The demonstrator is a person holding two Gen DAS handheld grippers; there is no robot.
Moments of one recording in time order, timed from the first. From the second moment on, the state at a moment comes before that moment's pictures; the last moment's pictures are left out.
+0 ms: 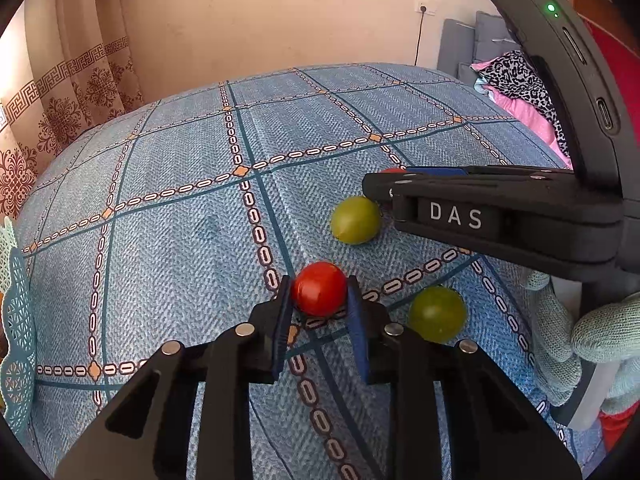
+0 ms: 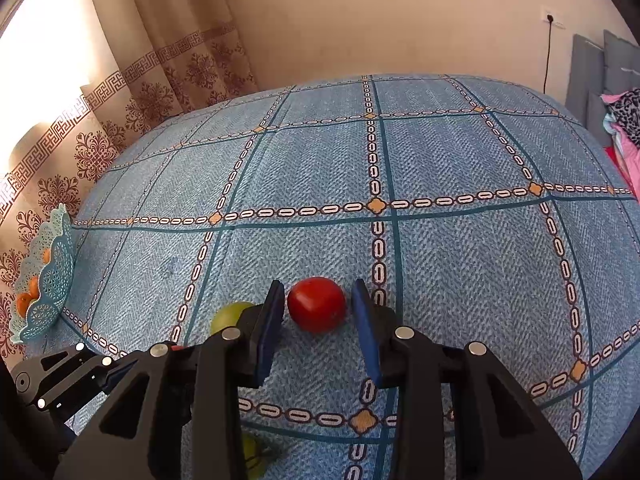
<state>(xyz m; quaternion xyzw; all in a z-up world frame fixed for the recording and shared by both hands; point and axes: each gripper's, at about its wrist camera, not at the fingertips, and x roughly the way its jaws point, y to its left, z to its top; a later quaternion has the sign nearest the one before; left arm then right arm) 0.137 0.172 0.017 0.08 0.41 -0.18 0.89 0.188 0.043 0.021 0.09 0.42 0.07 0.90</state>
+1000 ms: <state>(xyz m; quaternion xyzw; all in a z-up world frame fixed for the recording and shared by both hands) 0.128 0.227 0.040 0.03 0.39 -0.10 0.92 0.184 0.050 0.017 0.07 0.42 0.07 0.90</state>
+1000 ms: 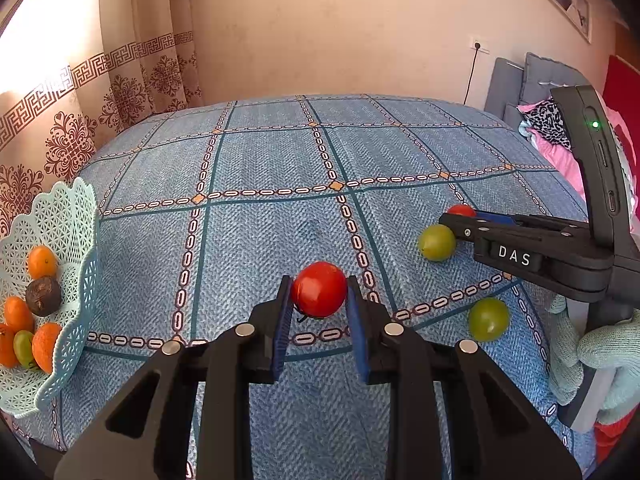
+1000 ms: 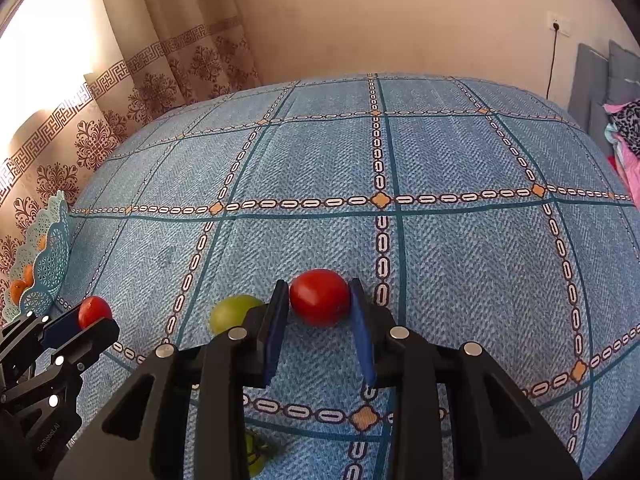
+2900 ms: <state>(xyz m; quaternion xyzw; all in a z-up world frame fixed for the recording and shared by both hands) 0.120 0.332 0.088 -0.04 0.31 0.06 0.95 0.127 0.112 0.073 -0.03 0.31 0.08 0.95</state>
